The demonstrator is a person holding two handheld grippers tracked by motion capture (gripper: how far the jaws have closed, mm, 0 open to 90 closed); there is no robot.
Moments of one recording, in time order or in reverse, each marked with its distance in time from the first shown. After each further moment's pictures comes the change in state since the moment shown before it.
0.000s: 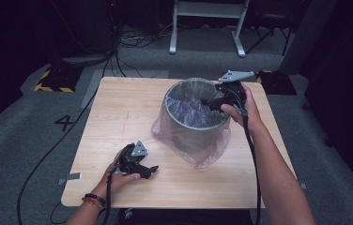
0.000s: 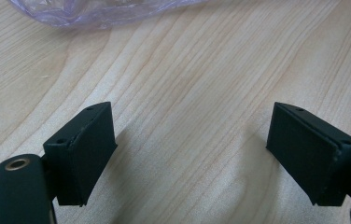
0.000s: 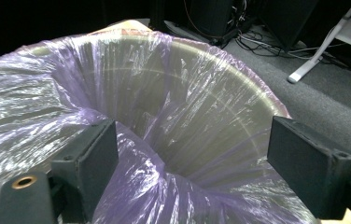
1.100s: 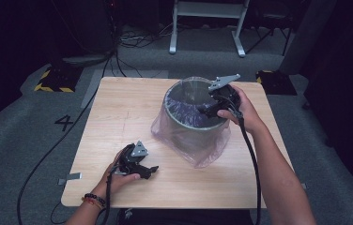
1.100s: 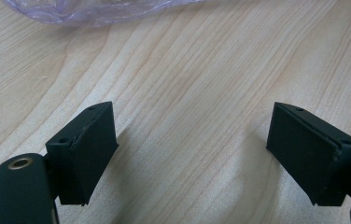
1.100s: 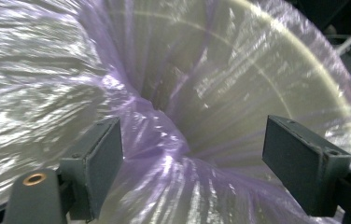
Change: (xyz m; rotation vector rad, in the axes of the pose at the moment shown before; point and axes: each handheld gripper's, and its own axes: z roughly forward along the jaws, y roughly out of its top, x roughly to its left) left arm -0.001 0.000 0.000 -0.002 -0.002 0.006; right arm 0.010 -0.003 0.015 0.158 0.069 -0.151
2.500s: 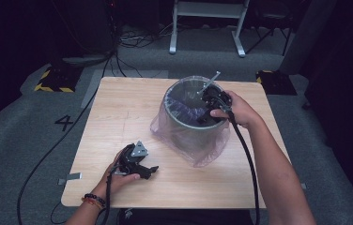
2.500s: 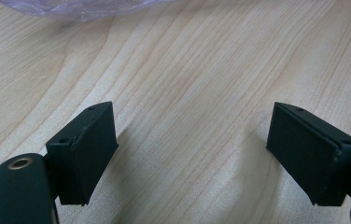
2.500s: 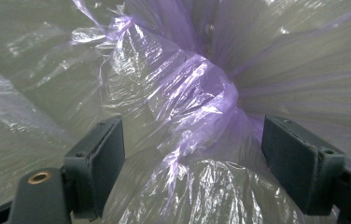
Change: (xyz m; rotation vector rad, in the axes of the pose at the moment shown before) left arm 0.000 0.000 0.000 -0.002 -0.001 0.000; right arm 0.001 0.011 0.030 0.385 0.151 0.029
